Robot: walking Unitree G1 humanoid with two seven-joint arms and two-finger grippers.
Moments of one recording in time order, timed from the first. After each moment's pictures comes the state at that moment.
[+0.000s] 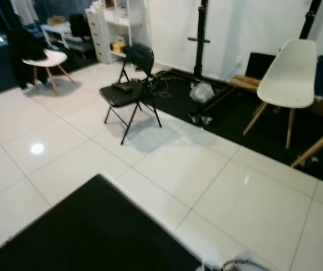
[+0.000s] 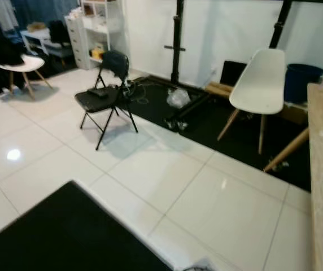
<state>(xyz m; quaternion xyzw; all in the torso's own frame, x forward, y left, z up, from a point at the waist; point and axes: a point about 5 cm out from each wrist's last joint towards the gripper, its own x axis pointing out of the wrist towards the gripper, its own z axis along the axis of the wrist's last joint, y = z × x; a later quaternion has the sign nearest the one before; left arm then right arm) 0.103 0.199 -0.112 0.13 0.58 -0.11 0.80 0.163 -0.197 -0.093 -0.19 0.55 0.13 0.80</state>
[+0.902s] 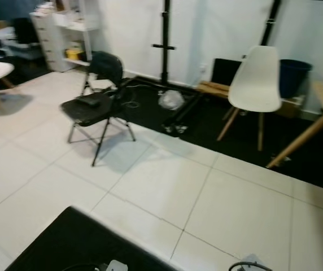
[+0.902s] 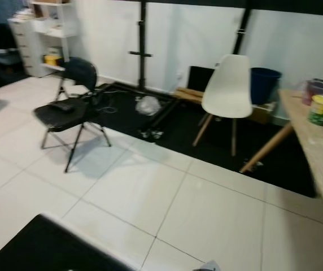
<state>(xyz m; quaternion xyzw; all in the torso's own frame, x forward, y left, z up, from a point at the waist) 0.116 0.195 -0.108 0.13 0.55 -0.10 0.82 0.152 -0.201 -0.097 -0.20 0.58 0.12 0.78</state>
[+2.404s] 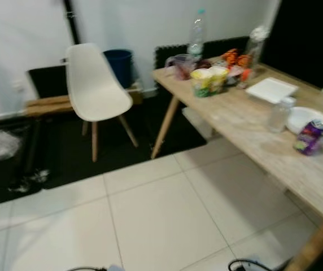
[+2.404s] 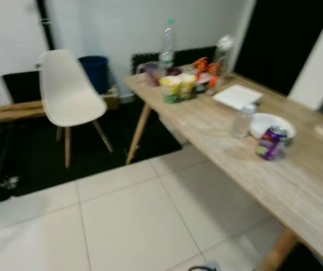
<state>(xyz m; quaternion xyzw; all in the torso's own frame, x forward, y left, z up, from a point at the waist) 0.116 0.191 -0.109 0.12 0.55 -0.11 0.82 0.157 -0.210 -0.094 -0.18 0.58 0.05 0.79</state>
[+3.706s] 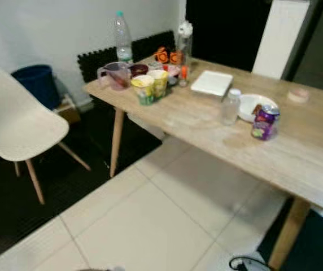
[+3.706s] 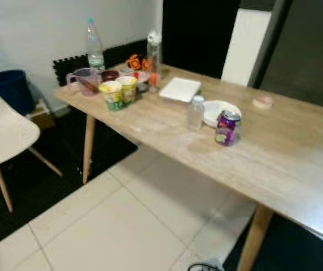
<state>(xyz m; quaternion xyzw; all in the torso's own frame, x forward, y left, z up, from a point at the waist) 0.128 0.174 -0.107 0.11 0.54 -0.13 0.82 0.158 -0.216 -0.092 -0.16 0.57 0.04 0.80</state>
